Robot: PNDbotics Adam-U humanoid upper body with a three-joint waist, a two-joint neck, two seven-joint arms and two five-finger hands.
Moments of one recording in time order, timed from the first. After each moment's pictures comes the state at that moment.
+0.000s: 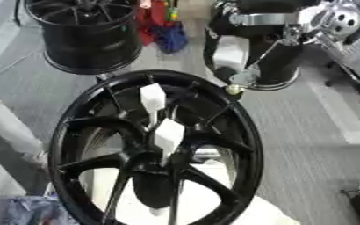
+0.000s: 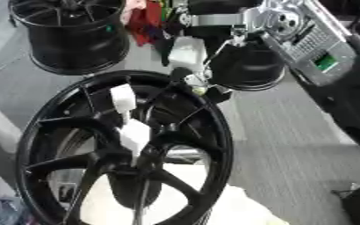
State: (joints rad) left arm -0.12 0.25 0.18 -1.69 -0.05 0.02 0.01; right arm -0.70 -0.82 0.34 -1.83 0.20 -0.06 0.66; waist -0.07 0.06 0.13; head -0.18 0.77
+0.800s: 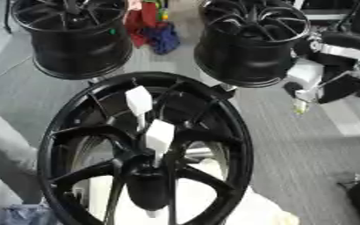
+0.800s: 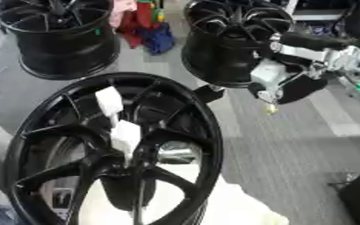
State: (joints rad) left arm -0.11 0.25 0.19 -1.69 -0.05 0.01 0.02; right arm -0.14 -0.98 0.04 -1.82 0.25 0.02 0.36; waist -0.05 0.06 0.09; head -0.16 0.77
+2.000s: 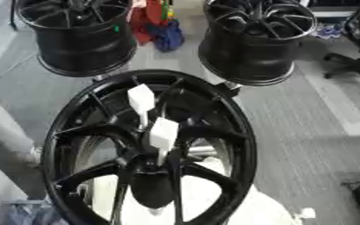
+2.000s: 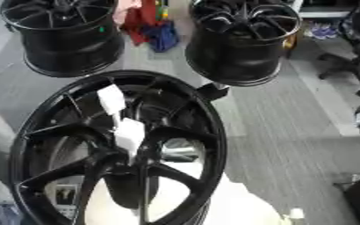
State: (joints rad) left arm -0.11 0.24 0.20 -1.69 -0.05 0.02 0.04; right arm 0.09 -0.59 -0.30 -1.63 0.42 0.20 -0.24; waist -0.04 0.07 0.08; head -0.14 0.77
